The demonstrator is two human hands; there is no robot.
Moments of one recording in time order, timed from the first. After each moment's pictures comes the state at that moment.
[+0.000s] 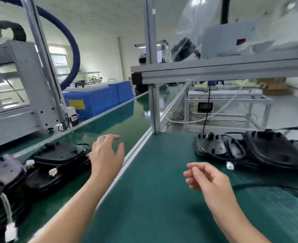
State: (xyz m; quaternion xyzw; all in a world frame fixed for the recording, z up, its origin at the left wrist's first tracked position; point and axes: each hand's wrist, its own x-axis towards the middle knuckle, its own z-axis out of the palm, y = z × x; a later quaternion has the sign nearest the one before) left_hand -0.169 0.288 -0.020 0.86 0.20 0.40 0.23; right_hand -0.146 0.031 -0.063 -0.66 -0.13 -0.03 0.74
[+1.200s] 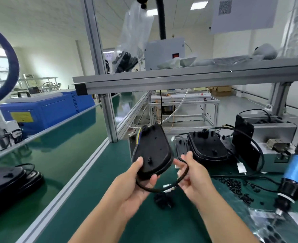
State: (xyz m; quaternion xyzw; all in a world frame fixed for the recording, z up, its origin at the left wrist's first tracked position) left_hand -0.172 0.098 -0.001 0.42 0.17 -0.03 0.89; right_hand -0.102 -0.053 -0.041 -0.48 0.08 0.07 0.87
